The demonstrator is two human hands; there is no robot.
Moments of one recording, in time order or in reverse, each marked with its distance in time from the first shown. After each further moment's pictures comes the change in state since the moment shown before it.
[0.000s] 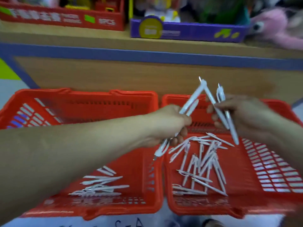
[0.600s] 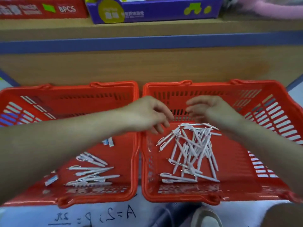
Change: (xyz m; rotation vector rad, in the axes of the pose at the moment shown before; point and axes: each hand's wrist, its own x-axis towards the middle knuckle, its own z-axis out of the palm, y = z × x) left_hand 0.015 0.001 0.014 0.370 0.002 0.001; right_hand 0.003 0.047 -0.019 -0.281 -0.027 -0.135
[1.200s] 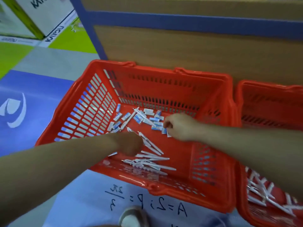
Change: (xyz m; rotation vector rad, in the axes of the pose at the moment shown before) left_hand -0.086 -0.278 -0.084 0.842 -0.286 -0.269; right_hand 0.049 -0.026 0.276 -0.980 -0.567 -0.367
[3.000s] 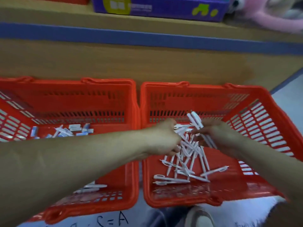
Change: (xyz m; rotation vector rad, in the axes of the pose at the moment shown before) left_hand 0.014 0.274 -0.126 -1.193 0.015 0.332; right_hand -0.216 0.190 -0.036 1.153 0.476 0.646
